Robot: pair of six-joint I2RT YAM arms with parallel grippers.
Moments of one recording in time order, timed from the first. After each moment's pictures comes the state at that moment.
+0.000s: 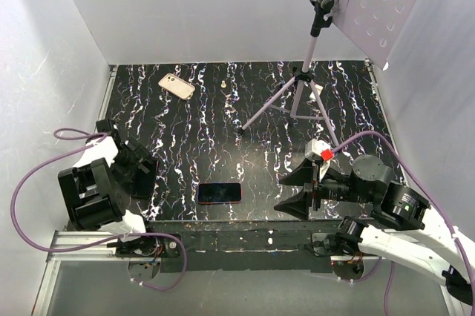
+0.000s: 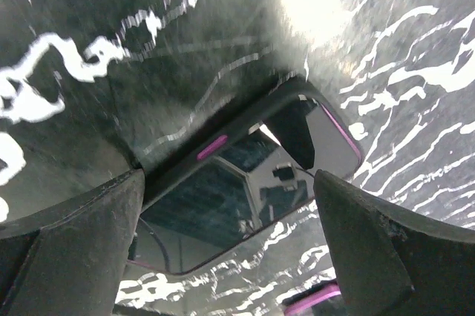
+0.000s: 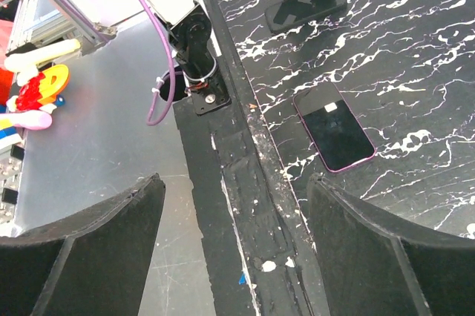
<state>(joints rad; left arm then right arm) 0.36 1.50 0.84 -0.62 0.07 -0.46 1.03 0.51 0.83 -0.52 -0.38 0.26</state>
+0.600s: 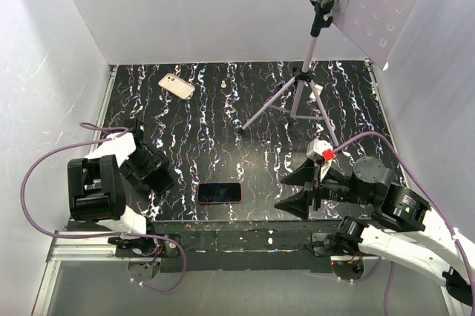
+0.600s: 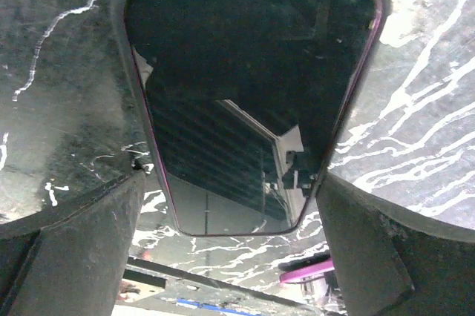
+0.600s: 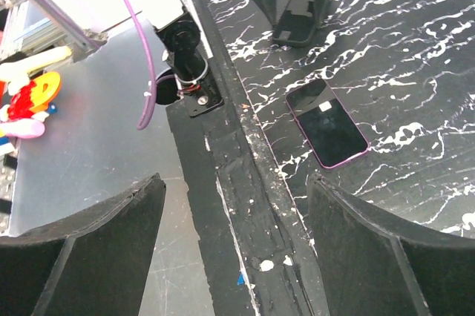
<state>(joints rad) 0.12 1.52 0.83 -0.79 0.00 -0.67 1.03 0.49 0.80 -0.51 -0.36 0.27</state>
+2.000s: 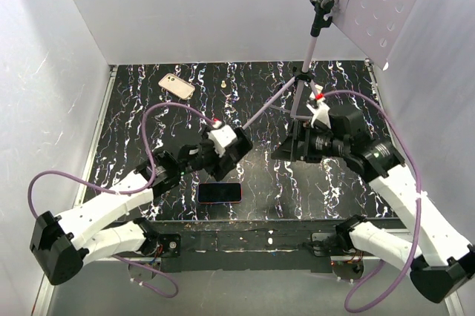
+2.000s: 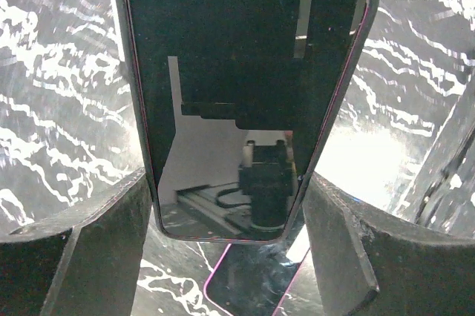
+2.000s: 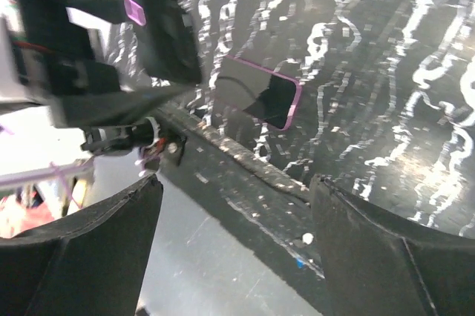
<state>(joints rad) -0.76 1.00 0.76 -0.20 0.12 0.09 0.55 0.90 1.02 -0.77 -0.38 0.63</state>
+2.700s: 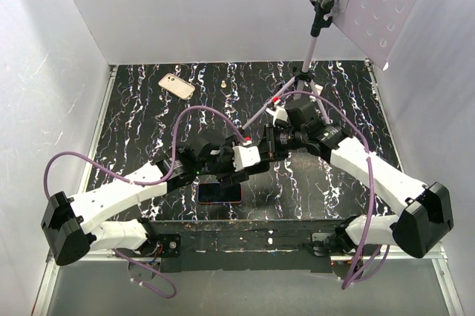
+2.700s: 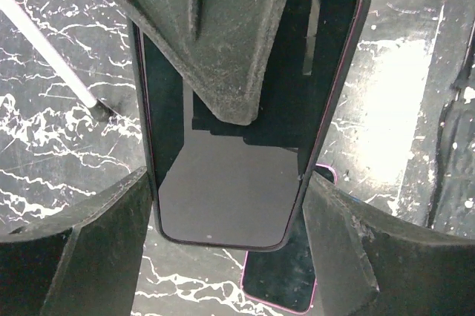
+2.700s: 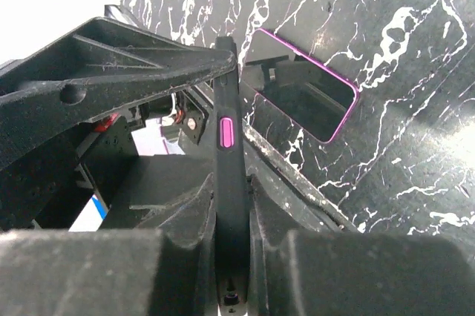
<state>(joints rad) -0.94 1.16 0.91 -0.36 0.14 0.49 0.66 1.28 1.06 -0.54 -0.57 0.66</state>
